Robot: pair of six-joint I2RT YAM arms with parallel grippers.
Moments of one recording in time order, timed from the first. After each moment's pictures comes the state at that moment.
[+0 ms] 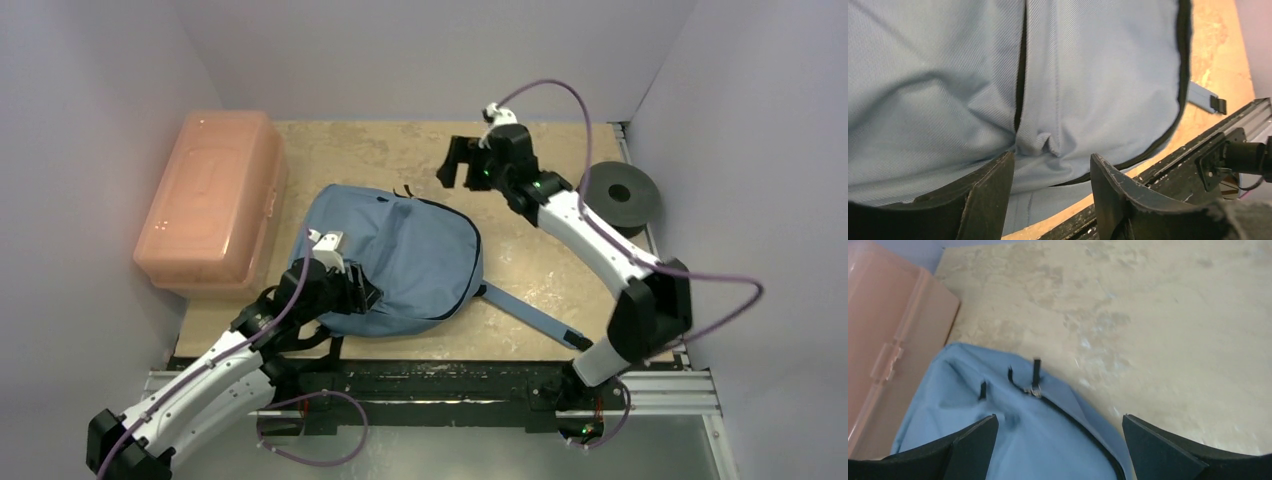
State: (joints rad) left arm -0.65 0.67 0.43 -0.32 0.03 -0.59; right arm 0.50 1.68 1.47 -0.27 -0.01 0.41
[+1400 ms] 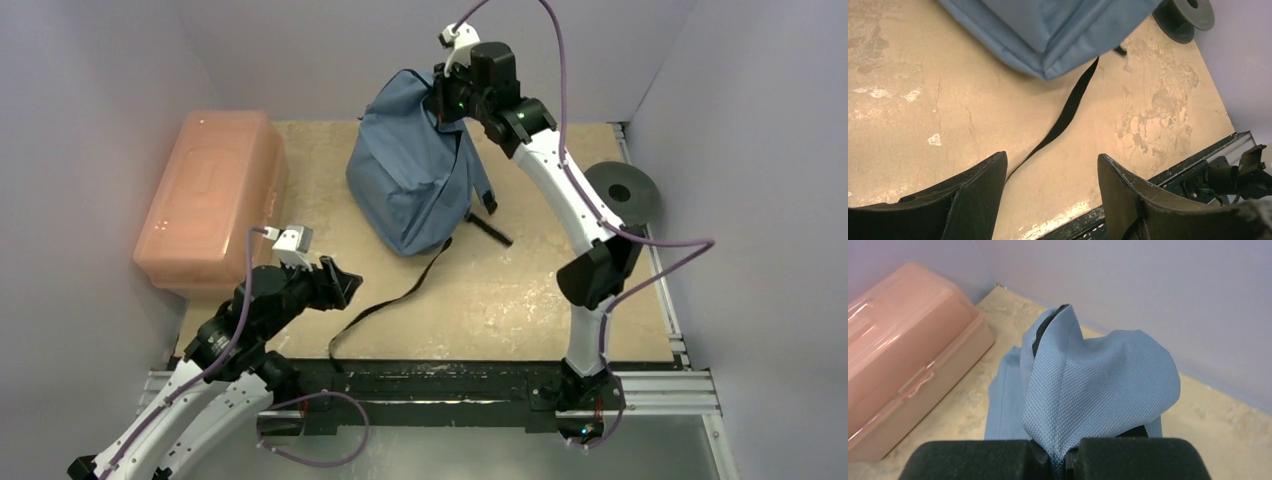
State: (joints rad) left arm -0.65 0.44 0.63 -0.56 -0.09 -0.52; right arm 0.52 1.88 2.11 -0.51 -0.11 0.12
